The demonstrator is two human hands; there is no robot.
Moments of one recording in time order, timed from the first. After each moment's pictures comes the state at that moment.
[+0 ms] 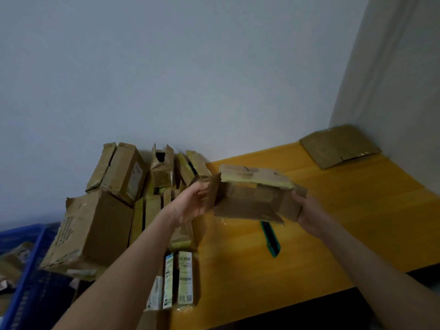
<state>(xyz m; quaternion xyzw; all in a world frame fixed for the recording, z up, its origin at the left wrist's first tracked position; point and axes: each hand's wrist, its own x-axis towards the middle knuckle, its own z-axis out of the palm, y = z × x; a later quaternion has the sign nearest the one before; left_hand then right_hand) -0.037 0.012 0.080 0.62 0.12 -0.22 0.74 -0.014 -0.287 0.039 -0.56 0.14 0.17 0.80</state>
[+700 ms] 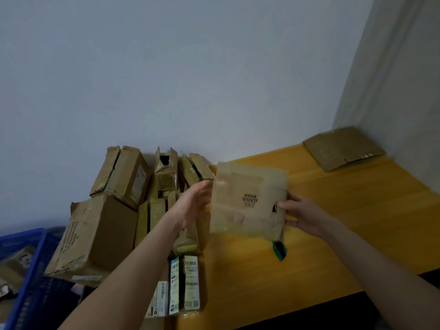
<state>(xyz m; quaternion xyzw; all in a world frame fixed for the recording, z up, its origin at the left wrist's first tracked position) -0.033 0.026 0.074 0.65 0.12 -0.17 0.73 -0.006 -0.275 0.042 -0.59 0.06 0.30 0.75</state>
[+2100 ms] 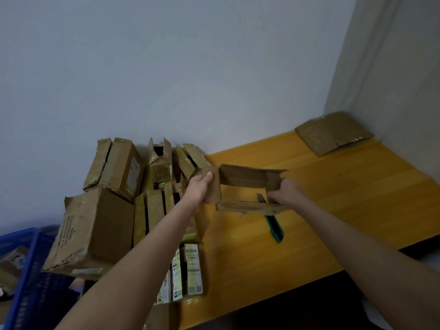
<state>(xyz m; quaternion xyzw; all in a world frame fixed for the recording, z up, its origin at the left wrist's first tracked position) -0.026 -0.004 0.075 0.74 0.22 -0.10 0.63 -0.008 -0.232 0.055 -0.94 0.08 0.18 0.27</state>
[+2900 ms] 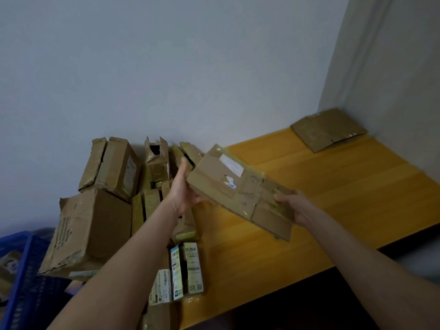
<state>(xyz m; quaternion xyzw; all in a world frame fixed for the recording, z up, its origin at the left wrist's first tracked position) -0.030 0.029 0.073 0.54 0.18 -0.18 0.80 -0.028 -0.251 0.022 -0.64 0.32 0.22 0.67</state>
